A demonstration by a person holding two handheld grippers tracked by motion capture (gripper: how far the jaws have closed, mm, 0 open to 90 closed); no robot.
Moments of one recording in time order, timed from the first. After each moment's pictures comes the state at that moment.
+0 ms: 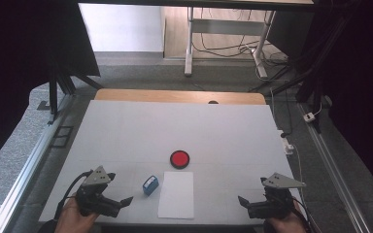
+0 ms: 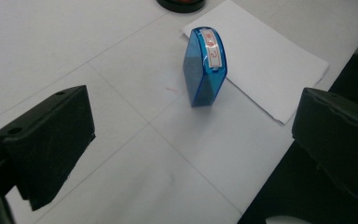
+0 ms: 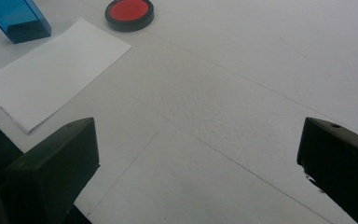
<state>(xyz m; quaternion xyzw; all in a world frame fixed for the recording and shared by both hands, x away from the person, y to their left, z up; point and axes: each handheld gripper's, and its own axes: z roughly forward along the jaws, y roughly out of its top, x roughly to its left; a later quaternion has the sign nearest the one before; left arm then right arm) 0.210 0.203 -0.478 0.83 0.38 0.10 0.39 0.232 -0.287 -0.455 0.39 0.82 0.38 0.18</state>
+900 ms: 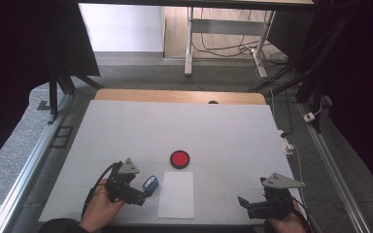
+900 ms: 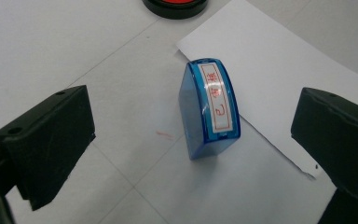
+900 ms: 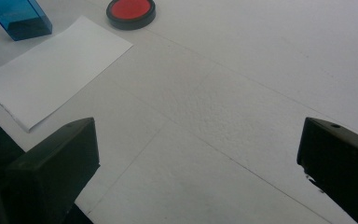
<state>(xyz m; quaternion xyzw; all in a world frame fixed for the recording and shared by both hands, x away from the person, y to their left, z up) 0.253 0.149 -0.495 0.86 0.37 0.09 0.34 0.232 -0.286 -0.455 0.39 0.83 0.37 0.18</state>
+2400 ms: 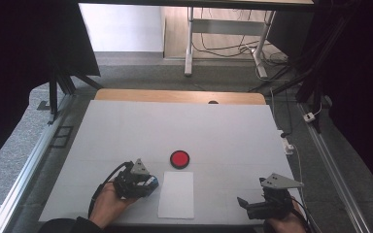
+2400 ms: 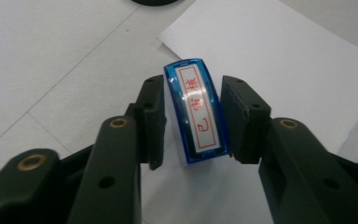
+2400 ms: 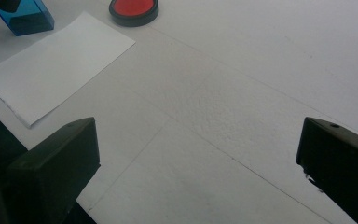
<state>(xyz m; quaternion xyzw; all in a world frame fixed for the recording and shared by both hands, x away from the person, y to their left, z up) 0.260 0.132 -0.496 0.89 0.34 0.09 0.30 0.231 -0.285 -0.455 0.38 0.83 0.37 0.18</state>
